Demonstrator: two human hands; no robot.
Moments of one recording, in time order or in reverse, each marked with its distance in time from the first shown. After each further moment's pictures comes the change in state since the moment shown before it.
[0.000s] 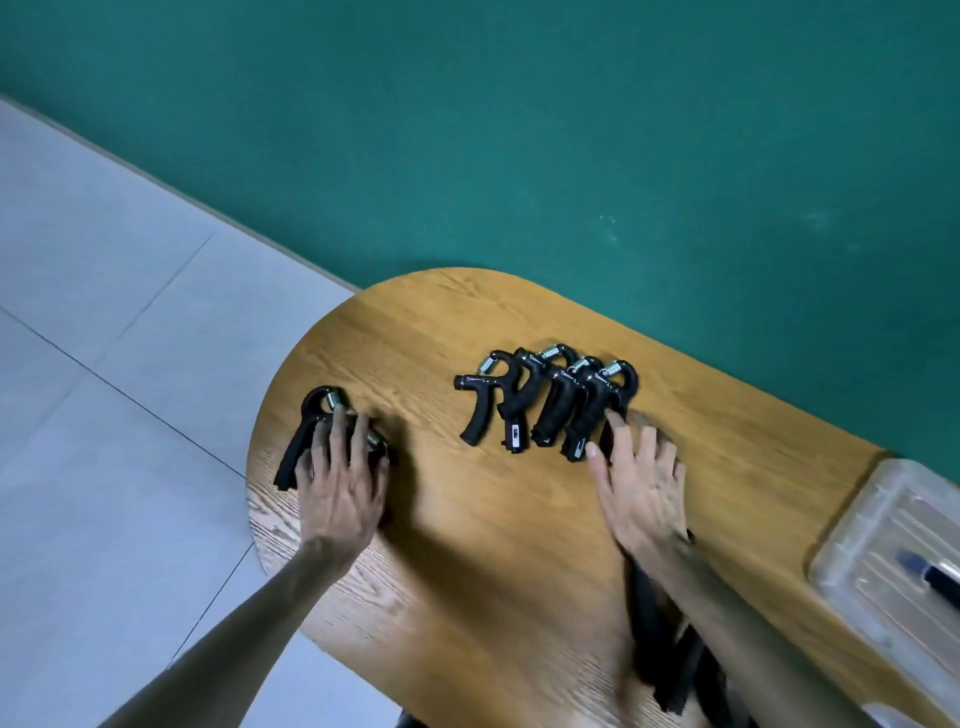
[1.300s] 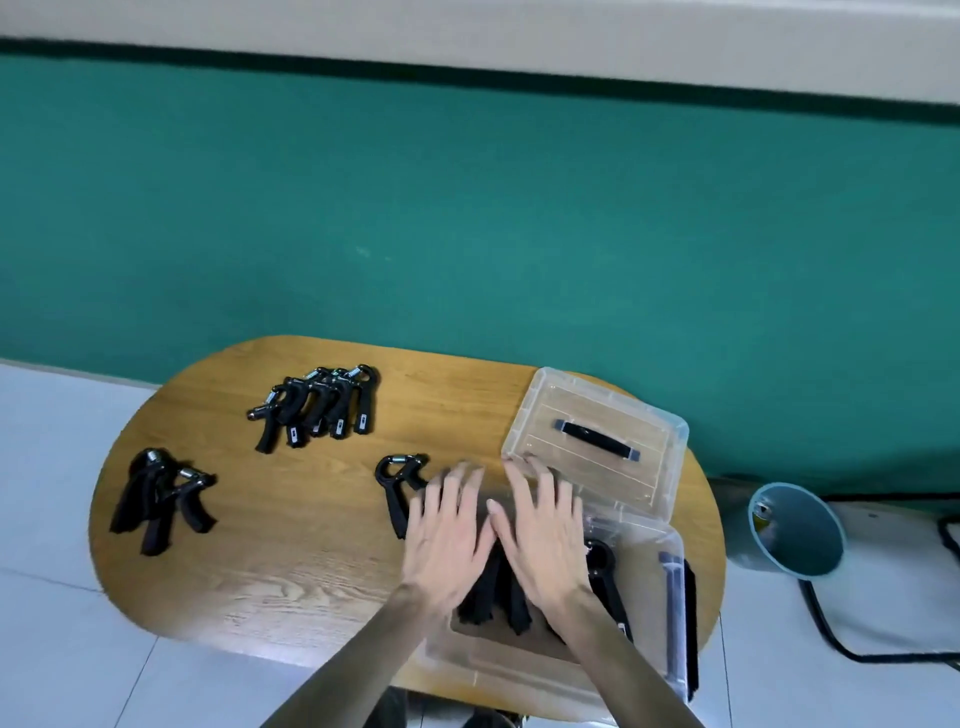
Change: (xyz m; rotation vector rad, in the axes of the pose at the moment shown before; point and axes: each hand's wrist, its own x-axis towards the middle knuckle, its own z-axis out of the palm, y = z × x) left_hand -0.326 0.388 -0.076 -0.035 0.121 0.647; right_hand -0.300 0.229 -0.110 0.153 0.350 0.052
